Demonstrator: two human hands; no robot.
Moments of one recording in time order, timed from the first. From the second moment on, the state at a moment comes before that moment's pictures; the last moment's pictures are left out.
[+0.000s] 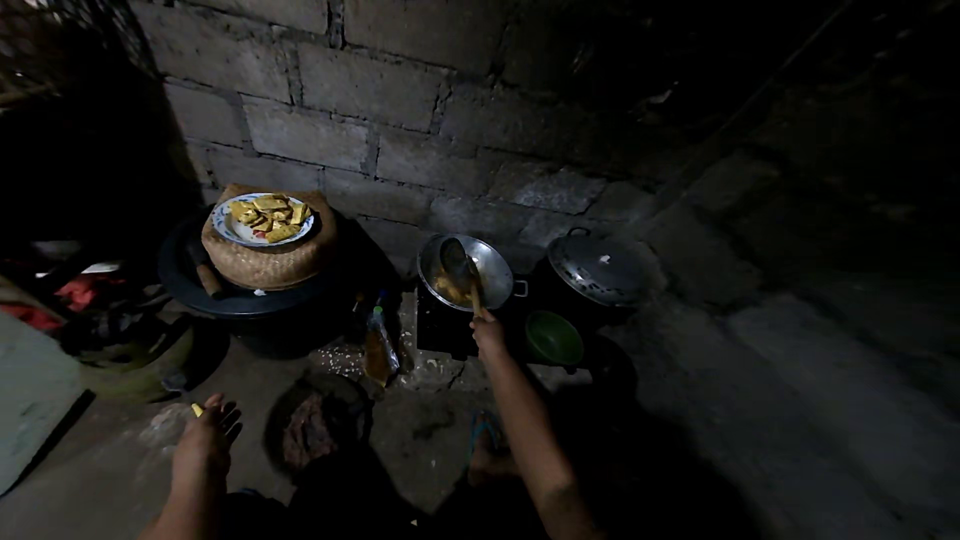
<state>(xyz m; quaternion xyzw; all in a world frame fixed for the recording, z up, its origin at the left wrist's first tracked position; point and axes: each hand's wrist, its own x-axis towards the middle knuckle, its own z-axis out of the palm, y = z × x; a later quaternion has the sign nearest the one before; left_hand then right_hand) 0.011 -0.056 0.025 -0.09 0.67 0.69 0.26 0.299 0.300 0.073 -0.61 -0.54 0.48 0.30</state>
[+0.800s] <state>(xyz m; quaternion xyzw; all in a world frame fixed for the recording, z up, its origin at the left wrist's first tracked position) 0.011 -0.054 0.024 -0.11 0.66 0.69 0.27 0.327 0.277 0.084 -0.61 -0.46 0.56 0.33</state>
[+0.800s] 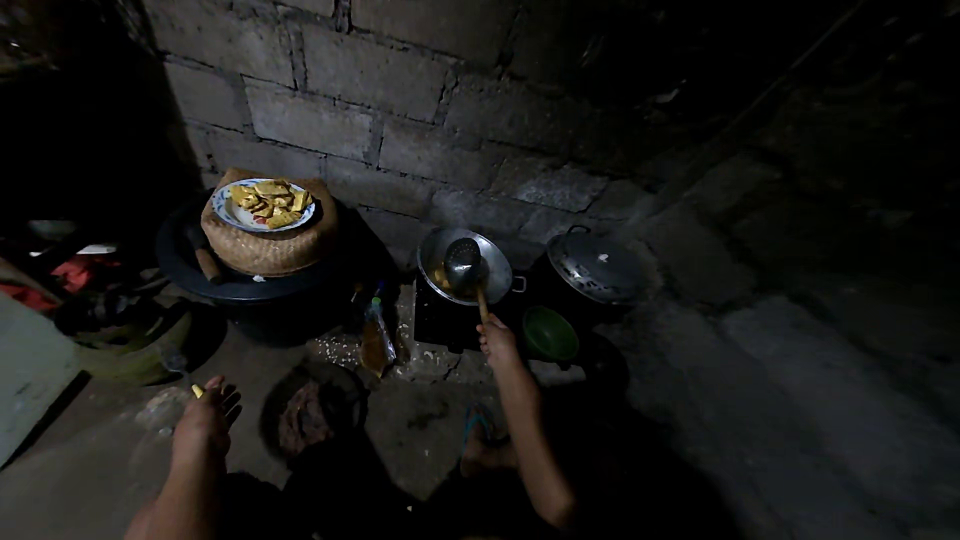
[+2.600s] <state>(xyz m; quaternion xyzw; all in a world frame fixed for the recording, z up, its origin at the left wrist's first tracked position) 0.012 -0.050 0.027 -0.09 0.66 0.69 0.27 0.294 0.284 0.081 -0.62 -0.47 0.54 0.31</state>
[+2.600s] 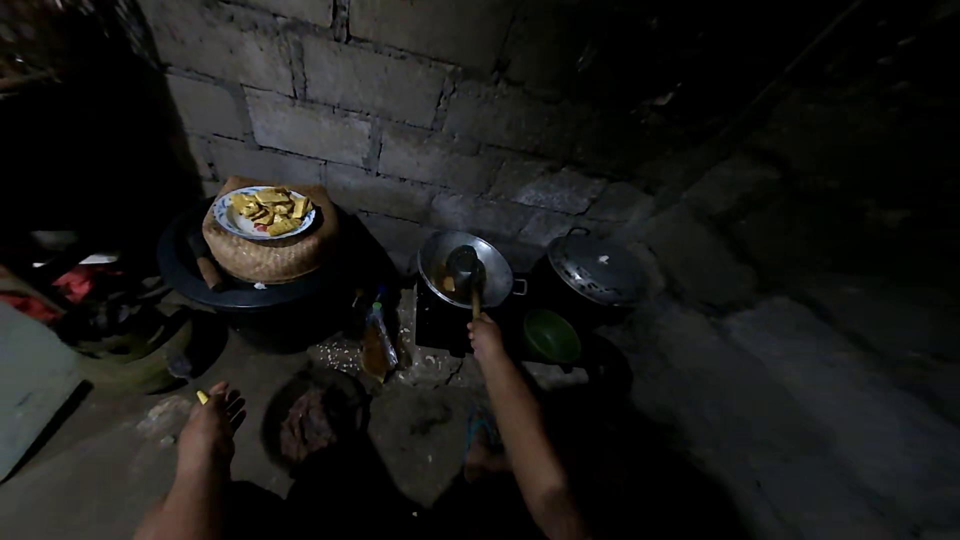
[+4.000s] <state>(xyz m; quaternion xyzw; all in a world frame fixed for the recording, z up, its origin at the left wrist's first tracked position) 0.011 -0.049 0.023 -0.08 0.68 0.68 0.27 0.323 0.336 0.112 -0.61 -0.53 0.48 0.34</state>
